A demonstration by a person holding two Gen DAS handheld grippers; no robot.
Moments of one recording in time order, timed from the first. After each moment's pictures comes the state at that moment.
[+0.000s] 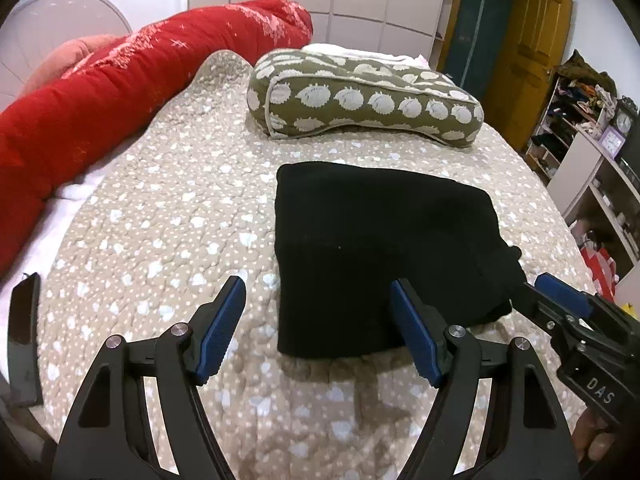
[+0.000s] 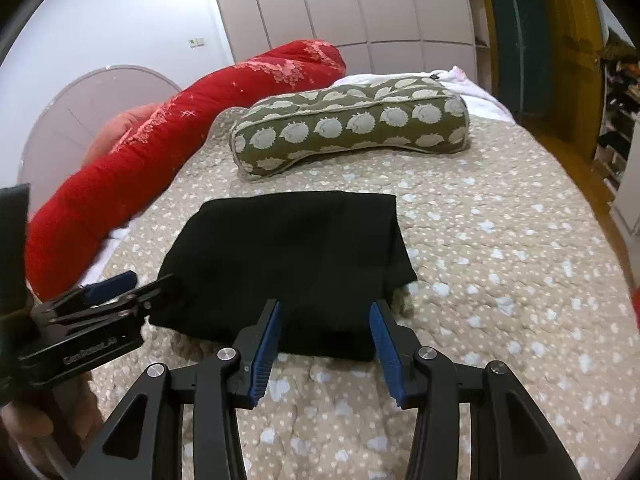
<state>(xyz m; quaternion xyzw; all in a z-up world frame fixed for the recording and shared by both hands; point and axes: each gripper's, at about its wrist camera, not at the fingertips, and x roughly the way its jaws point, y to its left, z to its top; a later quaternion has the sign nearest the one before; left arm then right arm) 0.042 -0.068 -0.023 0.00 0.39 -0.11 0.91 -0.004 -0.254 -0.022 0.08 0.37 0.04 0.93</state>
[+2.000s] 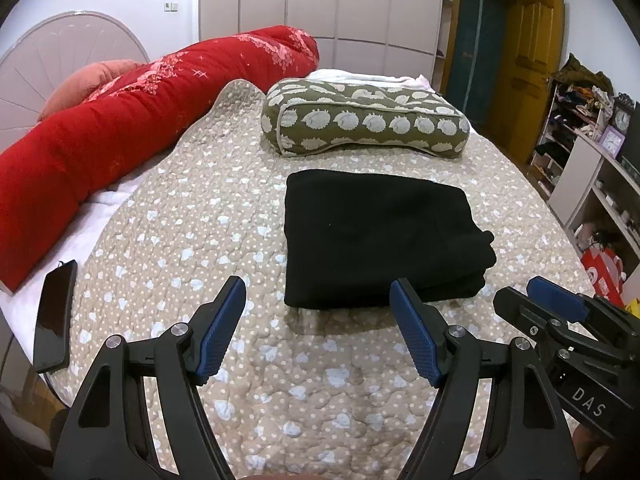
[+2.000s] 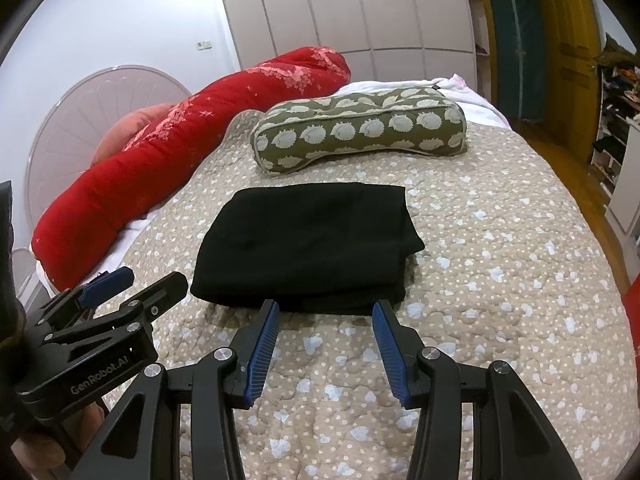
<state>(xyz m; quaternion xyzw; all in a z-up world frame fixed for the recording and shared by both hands) -0.017 -0.066 -0.003 0.01 0.35 -0.09 0.93 -0.053 -0.232 -0.006 0.08 0.35 0.05 0.93</state>
